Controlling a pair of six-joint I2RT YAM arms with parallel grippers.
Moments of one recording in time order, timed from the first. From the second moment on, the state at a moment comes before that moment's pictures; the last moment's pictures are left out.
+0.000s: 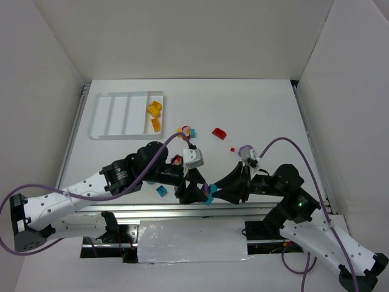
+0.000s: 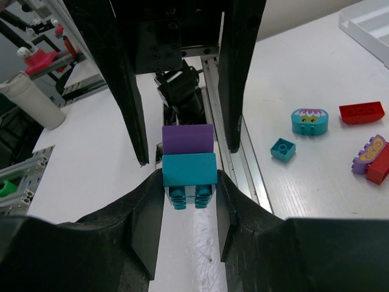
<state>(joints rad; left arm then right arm) -1.06 1.07 1.02 -0.31 0.46 -0.16 0.73 0.41 0.51 -0.04 -0.71 0.37</state>
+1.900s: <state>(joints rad) -0.02 2.32 2.13 -0.57 -0.19 -0.51 0.72 0.48 0.52 -0.12 -0.27 0.52</state>
